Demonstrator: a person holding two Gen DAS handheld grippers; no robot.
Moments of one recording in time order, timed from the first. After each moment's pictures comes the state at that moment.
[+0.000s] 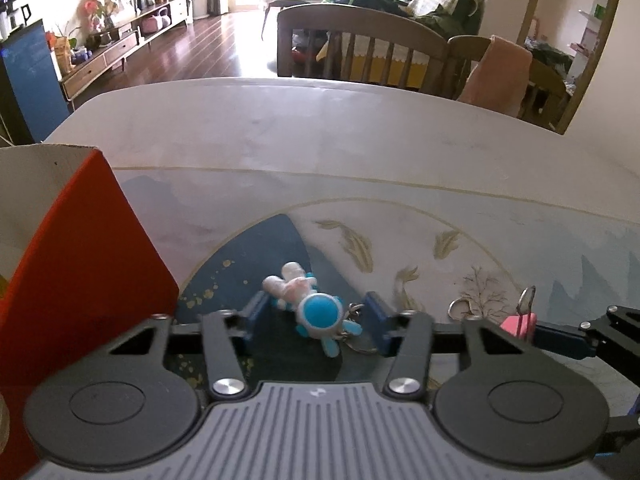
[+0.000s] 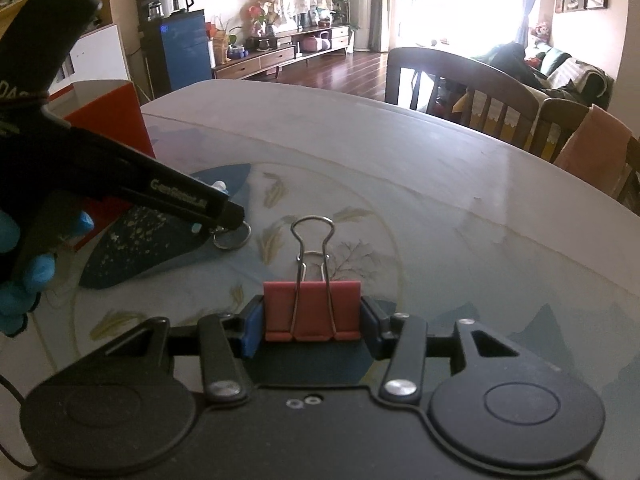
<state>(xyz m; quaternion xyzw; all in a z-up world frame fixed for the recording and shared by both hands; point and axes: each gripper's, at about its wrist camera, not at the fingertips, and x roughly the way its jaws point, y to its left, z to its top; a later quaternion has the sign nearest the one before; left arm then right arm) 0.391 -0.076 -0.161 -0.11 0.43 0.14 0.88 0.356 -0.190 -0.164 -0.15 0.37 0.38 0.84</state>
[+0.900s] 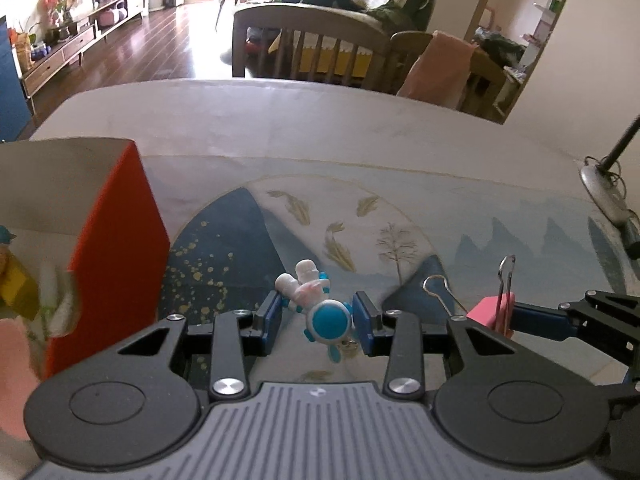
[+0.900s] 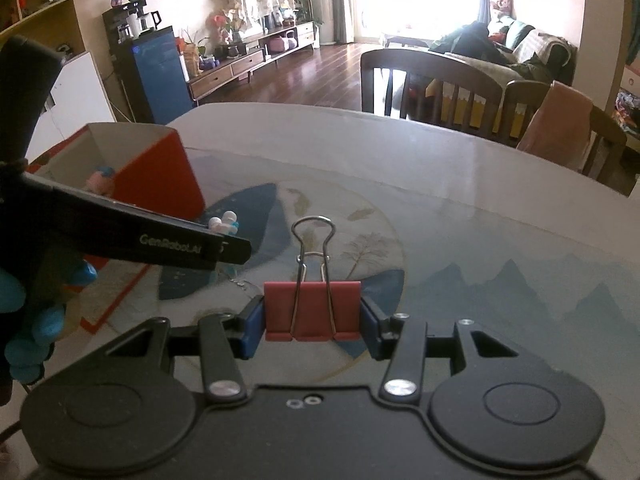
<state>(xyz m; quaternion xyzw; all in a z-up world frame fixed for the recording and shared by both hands) 0.332 -0.092 -0.108 -0.13 0.44 0.06 0.89 0.297 -0.200 -0.095 -0.10 0.39 0.34 0.85</state>
